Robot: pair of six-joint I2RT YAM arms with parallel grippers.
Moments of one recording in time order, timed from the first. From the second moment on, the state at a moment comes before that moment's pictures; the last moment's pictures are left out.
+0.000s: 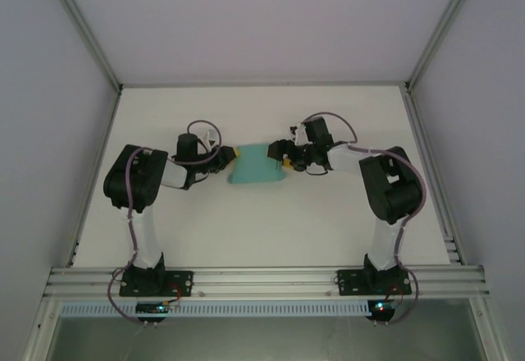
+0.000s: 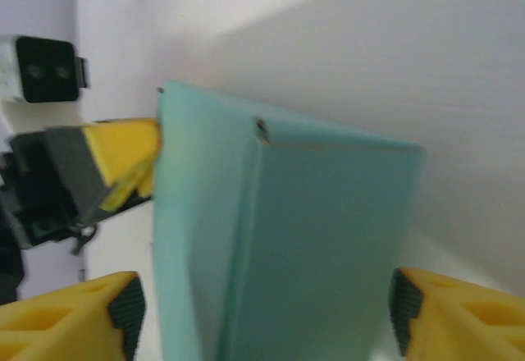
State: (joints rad) left arm -0.25 1.99 0.78 0.72 0.73 -0.93; right arm 0.40 1.89 1.06 0.06 -0.68 0.72
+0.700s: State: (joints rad) left arm -0.46 1.74 0.92 0.42 0.52 -0.47; right arm 0.28 1.68 0.98 0.09 -0.80 0.83
